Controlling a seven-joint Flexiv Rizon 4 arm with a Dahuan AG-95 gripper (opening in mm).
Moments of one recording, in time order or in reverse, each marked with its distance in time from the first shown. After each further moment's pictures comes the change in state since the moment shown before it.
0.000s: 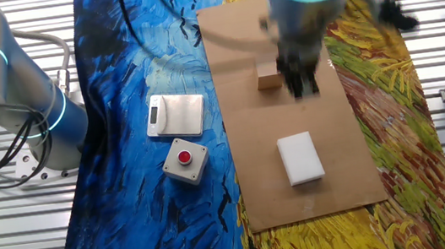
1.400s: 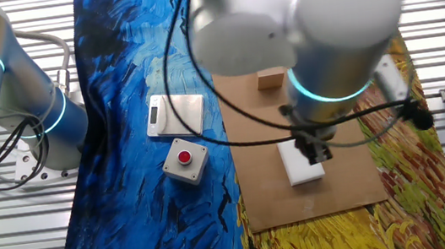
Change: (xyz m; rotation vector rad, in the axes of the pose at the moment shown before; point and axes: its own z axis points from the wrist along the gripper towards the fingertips) arm 0.008 -0.061 0.068 0.000 0.024 -0.053
